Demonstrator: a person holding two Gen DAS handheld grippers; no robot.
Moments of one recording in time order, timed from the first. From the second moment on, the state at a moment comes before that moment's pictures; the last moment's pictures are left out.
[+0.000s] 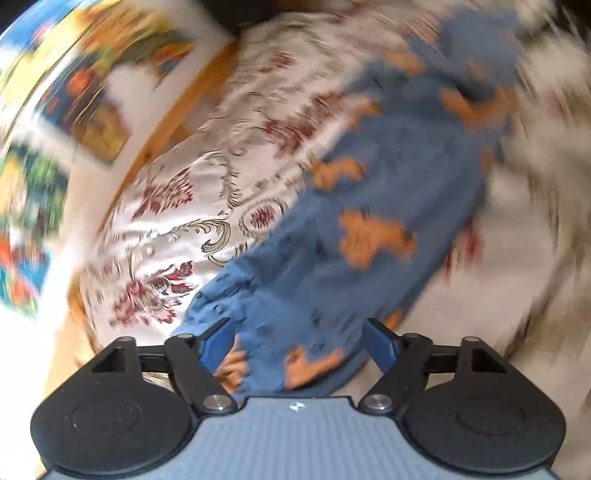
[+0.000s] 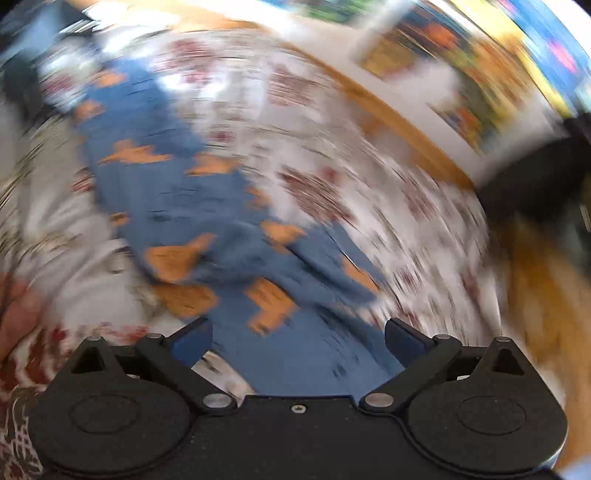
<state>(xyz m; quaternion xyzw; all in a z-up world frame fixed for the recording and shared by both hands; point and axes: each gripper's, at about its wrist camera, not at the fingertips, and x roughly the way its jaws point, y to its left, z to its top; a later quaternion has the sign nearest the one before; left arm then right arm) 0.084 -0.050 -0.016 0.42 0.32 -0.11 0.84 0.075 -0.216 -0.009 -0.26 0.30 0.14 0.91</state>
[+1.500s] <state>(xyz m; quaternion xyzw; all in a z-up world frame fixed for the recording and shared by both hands) 0.132 -0.224 -0.044 0.15 0.37 -0.16 0.90 0.393 -0.192 -0.009 -0.01 0.61 0.22 0.76</state>
